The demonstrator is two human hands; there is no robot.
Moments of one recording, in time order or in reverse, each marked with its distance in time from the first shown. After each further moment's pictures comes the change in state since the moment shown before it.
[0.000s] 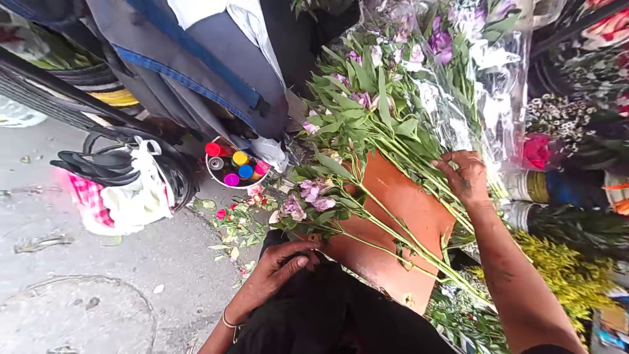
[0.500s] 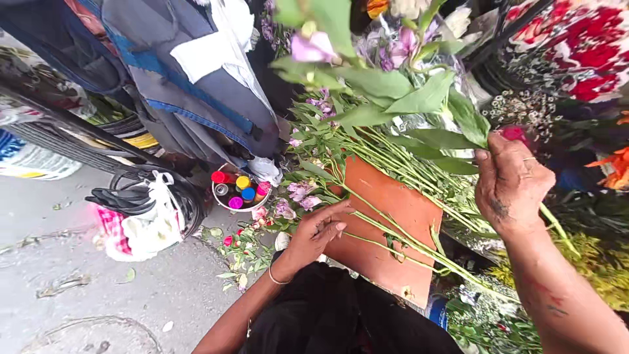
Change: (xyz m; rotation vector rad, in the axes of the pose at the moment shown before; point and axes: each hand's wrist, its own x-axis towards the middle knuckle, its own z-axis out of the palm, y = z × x) left_hand 0.092 0.031 0.068 0.089 -0.033 0.194; right_hand -0.052 -0.099 -0.121 -0.241 0.439 -0.279
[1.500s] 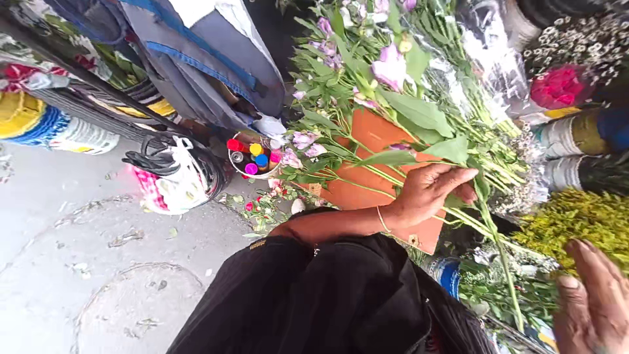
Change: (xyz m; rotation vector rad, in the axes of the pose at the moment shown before) left_hand 0.049 0.002 0.189 -0.562 0.064 -0.106; right_hand -0.265 -0.051 -0.142 0.207 -0.254 0.684
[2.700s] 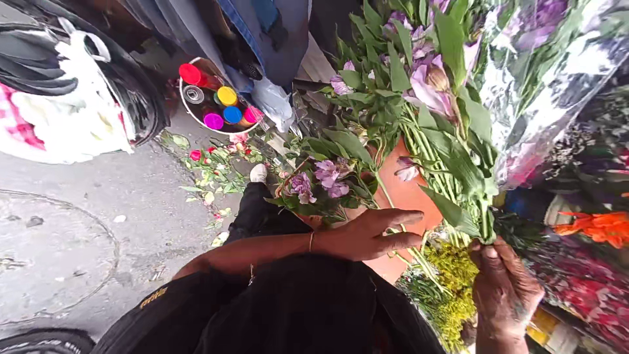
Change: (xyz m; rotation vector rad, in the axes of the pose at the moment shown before) left_hand -0.001 0.053 -0.167 0.209 -0.165 -0.045; right_hand 0.198 -0.098 0.119 0.457 -0.304 -0.092
